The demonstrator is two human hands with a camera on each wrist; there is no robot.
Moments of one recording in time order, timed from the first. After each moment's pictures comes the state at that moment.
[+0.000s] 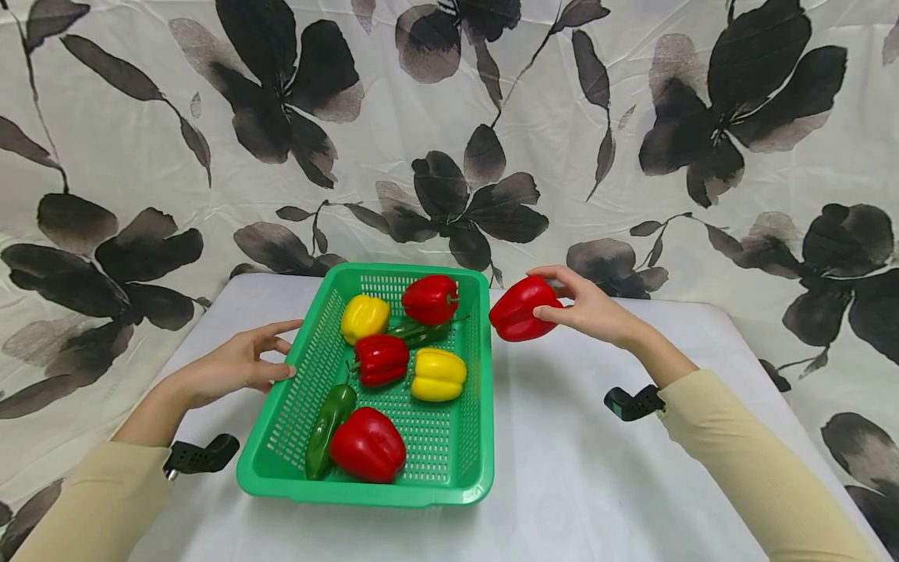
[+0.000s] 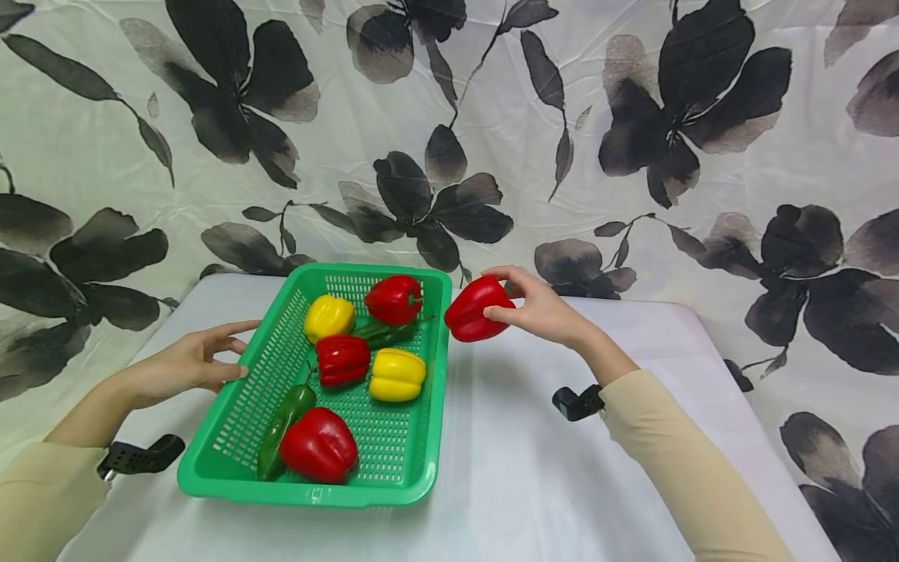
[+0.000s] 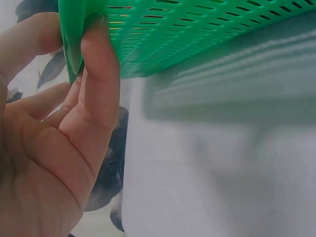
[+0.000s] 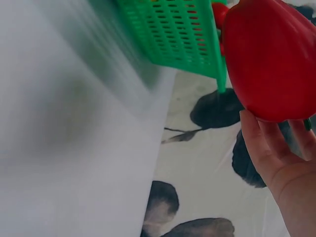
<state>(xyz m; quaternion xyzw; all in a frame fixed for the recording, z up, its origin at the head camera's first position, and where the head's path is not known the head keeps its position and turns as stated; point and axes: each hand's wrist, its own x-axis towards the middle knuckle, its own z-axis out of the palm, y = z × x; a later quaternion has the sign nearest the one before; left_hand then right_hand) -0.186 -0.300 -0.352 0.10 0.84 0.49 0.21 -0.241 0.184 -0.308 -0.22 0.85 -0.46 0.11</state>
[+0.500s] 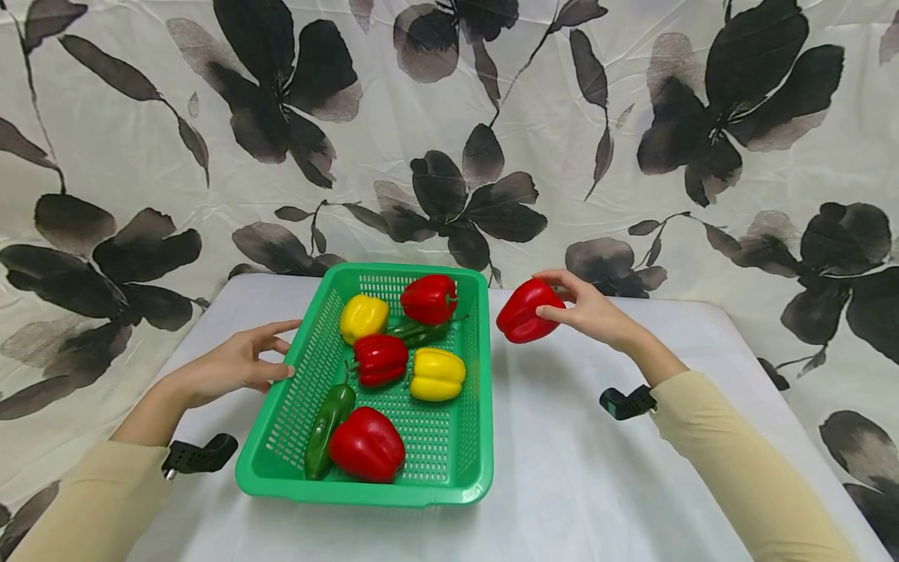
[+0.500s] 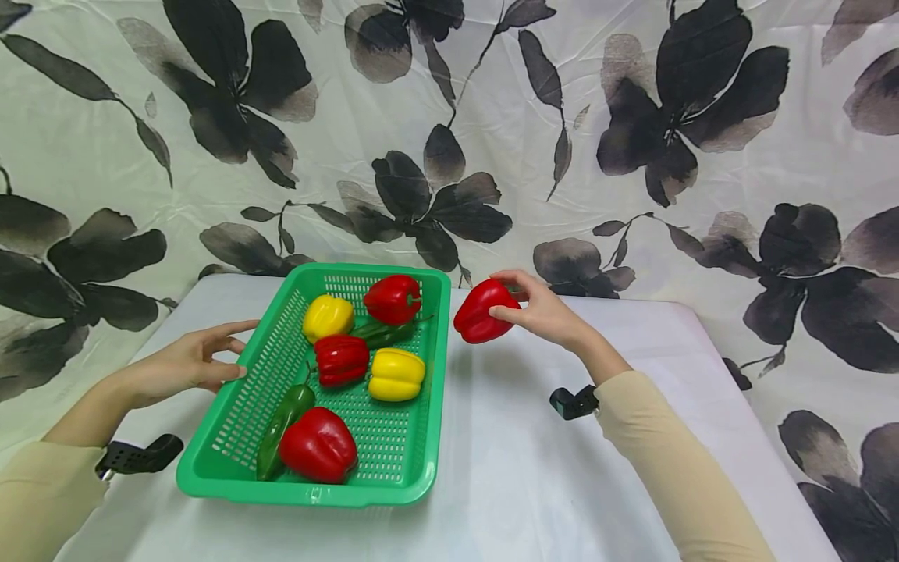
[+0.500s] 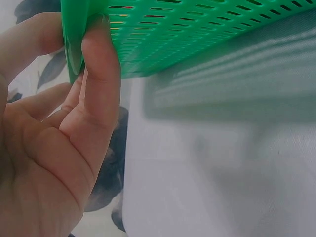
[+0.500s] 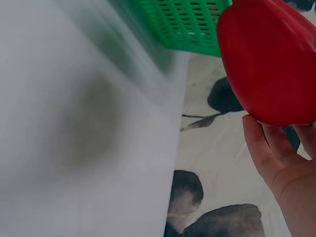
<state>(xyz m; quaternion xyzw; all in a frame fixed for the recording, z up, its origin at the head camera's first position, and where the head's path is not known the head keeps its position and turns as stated) -0.185 -0.299 -0.350 0.10 0.84 0.48 0.21 -0.252 0.193 -0.327 -0.19 0.86 -0.47 0.11</state>
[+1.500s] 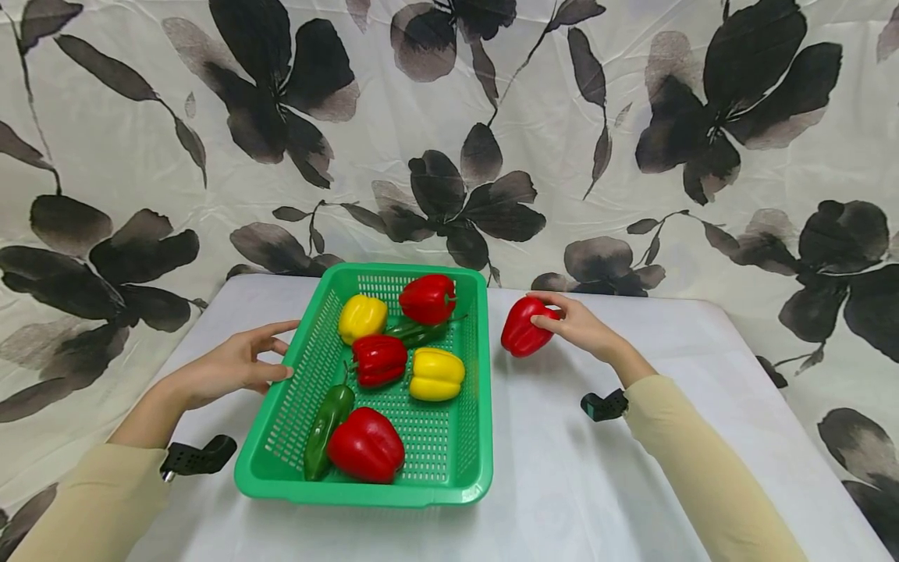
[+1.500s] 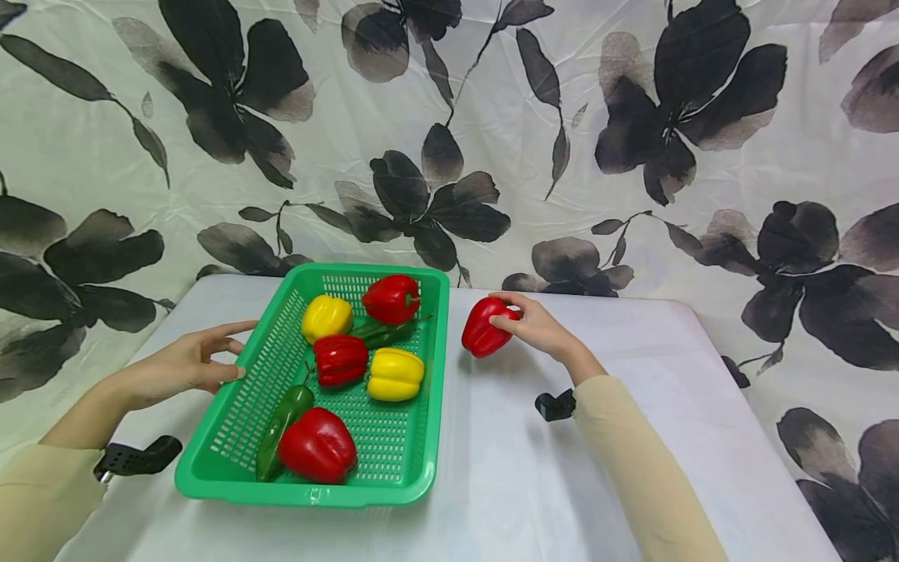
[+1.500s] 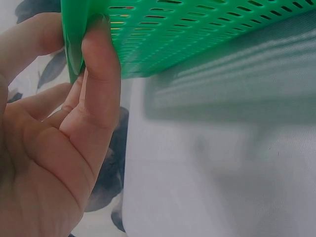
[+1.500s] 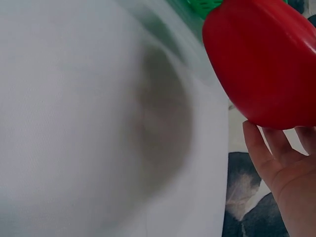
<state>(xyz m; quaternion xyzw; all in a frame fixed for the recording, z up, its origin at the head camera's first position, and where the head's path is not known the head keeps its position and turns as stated) -0.186 -0.298 -0.351 0.10 0.84 0.49 0.21 -0.267 0.192 -0.371 -0.14 0.86 -0.46 0.15</state>
